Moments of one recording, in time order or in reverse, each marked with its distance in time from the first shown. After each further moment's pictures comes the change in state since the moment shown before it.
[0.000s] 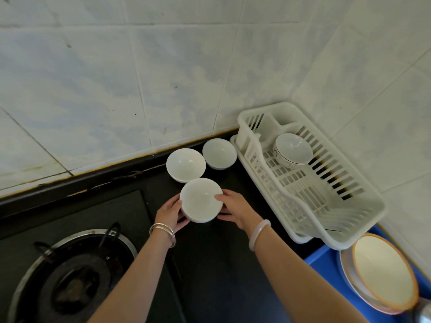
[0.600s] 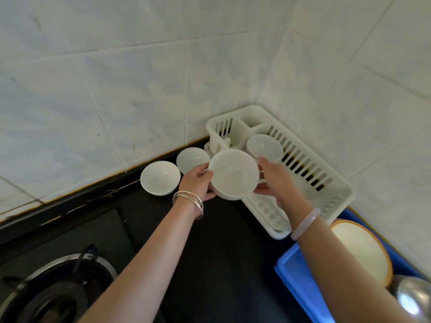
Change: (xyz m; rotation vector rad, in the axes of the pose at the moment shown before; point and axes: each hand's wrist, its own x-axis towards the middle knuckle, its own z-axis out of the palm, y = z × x) left_hand -0.075 0.048 0.129 0.263 -0.321 0.272; right_hand -0.055 -0.051 -0.134 0.049 0.386 -0.311
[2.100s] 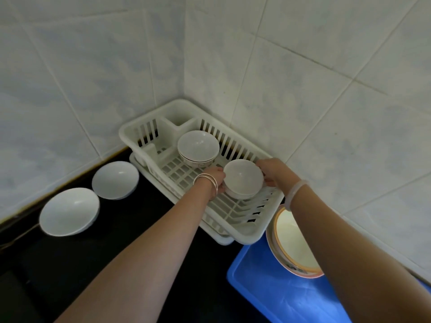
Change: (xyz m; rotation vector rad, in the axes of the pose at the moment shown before) left_hand 0.089 -0.055 0.205 0.339 -0.383 -0.235; right_hand 0.092 0.050 -0.154 -0.239 0.195 0.254
